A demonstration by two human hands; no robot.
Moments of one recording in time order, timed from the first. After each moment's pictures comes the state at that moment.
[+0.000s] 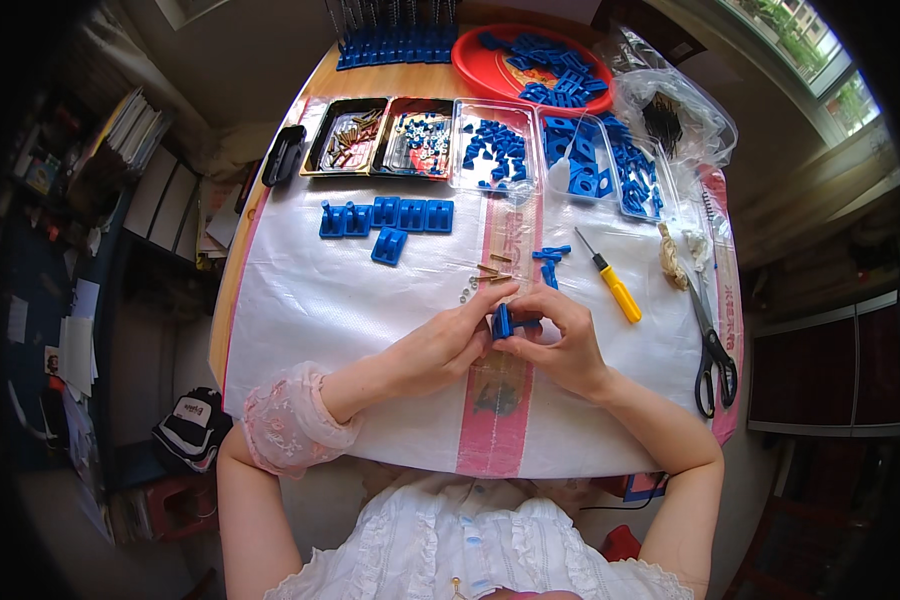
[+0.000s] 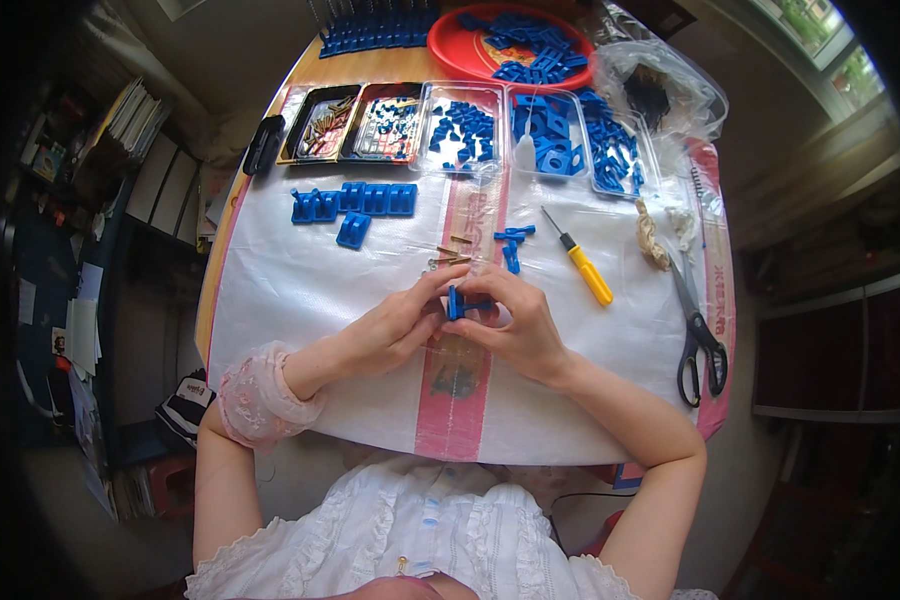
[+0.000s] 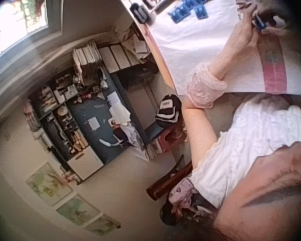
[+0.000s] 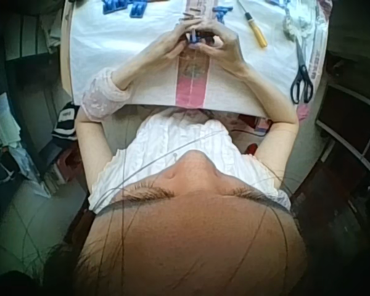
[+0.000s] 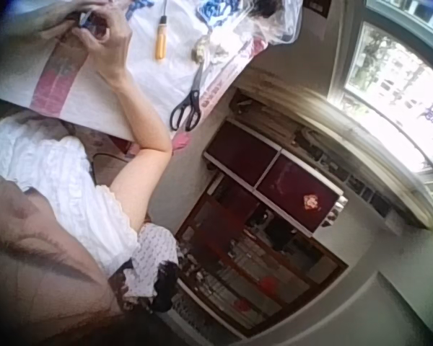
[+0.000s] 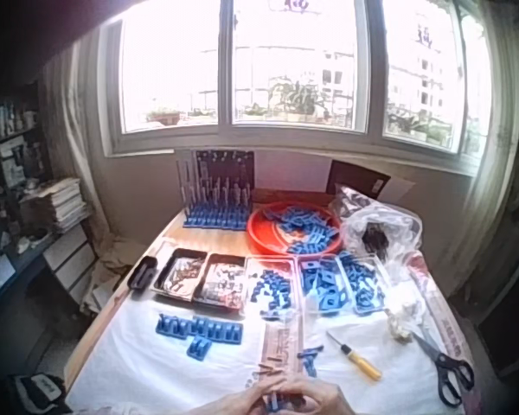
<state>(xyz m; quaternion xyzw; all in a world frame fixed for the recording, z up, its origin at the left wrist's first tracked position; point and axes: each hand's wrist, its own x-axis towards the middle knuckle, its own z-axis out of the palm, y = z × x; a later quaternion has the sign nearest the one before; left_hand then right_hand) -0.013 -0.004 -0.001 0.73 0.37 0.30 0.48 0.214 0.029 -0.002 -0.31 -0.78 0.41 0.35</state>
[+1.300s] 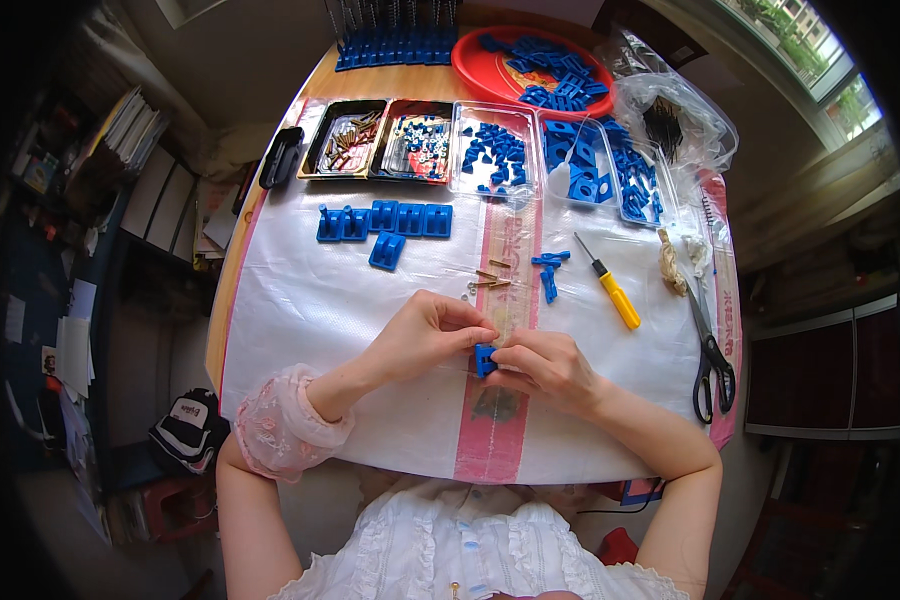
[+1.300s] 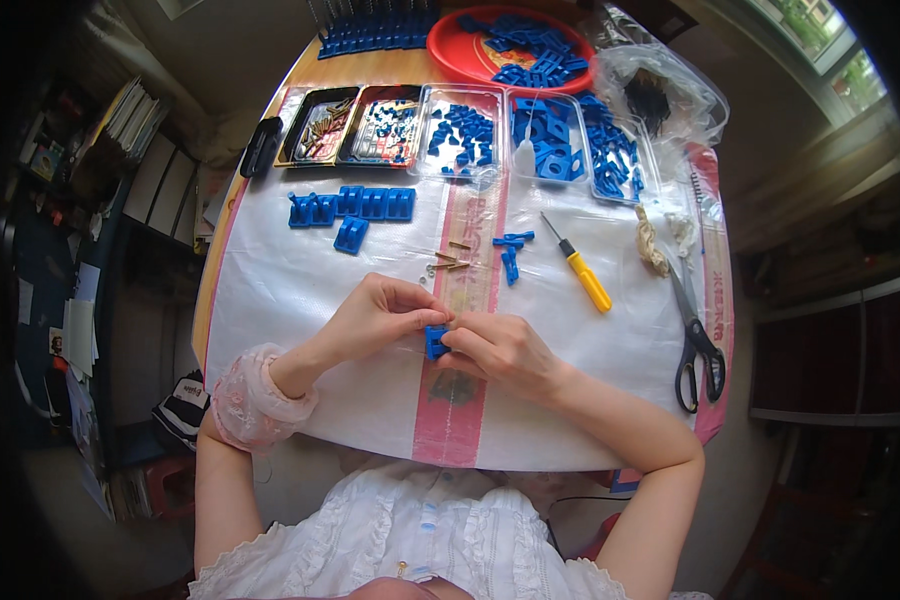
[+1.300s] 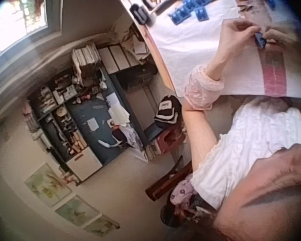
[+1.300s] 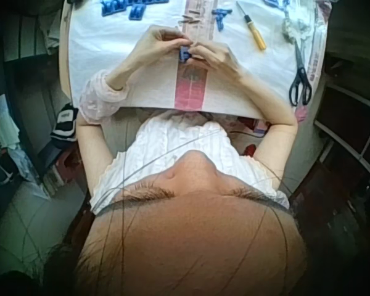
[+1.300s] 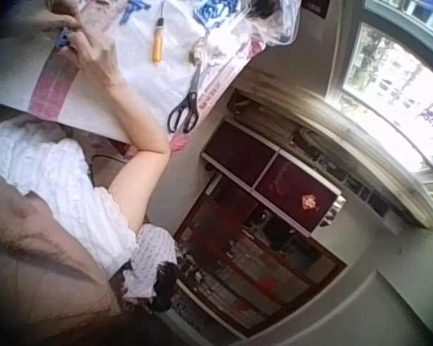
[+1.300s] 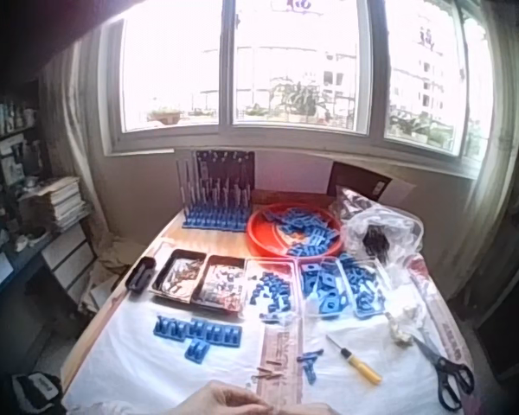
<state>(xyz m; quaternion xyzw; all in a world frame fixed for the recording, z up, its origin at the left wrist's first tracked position) -0.022 0.007 -0.010 0.53 0.43 0.34 0.64 0.215 0.022 -0.009 -0.15 -0.91 0.22 0.33</state>
